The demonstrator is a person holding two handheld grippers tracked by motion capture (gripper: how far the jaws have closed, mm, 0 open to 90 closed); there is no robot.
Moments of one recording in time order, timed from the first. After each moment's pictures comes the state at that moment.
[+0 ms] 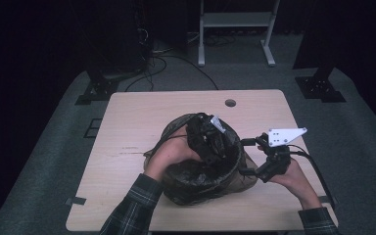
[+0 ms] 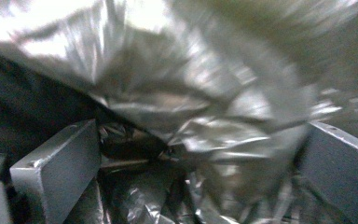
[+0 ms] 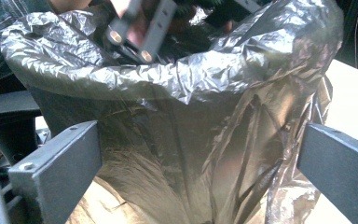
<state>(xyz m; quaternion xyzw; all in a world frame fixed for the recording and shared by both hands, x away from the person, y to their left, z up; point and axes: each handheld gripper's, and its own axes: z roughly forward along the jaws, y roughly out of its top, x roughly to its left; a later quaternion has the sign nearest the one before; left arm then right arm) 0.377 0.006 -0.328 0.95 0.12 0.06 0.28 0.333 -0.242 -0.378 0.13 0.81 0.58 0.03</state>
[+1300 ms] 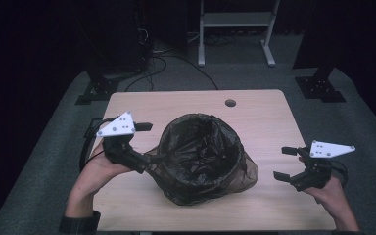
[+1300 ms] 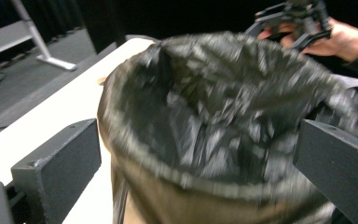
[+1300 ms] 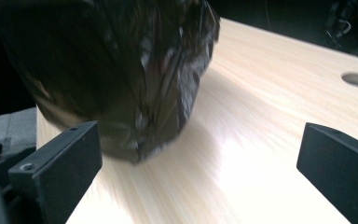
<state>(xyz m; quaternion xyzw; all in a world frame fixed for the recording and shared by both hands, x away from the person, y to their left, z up) 0.298 0.193 -0.287 0.83 0.17 0.15 0.50 0.294 -0.338 -0.400 0.26 0.79 0.55 0.11</state>
